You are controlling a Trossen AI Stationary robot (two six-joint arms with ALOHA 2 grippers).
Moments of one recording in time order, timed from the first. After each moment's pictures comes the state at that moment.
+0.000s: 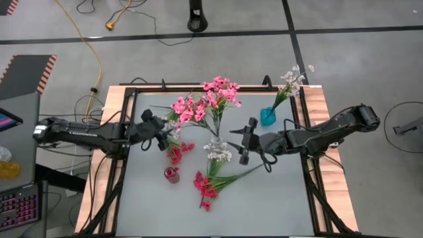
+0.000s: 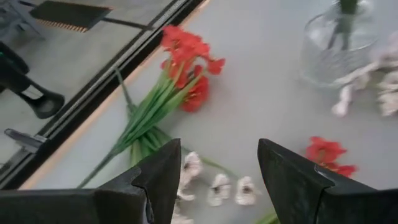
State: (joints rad) left arm 0.06 0.81 0.47 -0.34 -0.52 -0.18; right arm 0.24 1.26 0.76 0.17 0.57 -0.09
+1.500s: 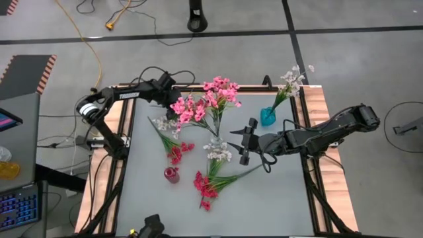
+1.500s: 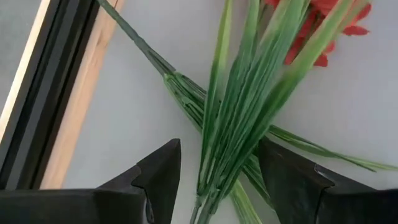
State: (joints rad) left arm 0.87 1.66 0.94 -0.43 0.18 0.53; right arm 0.24 1.26 0.76 0.13 0.57 -0.08
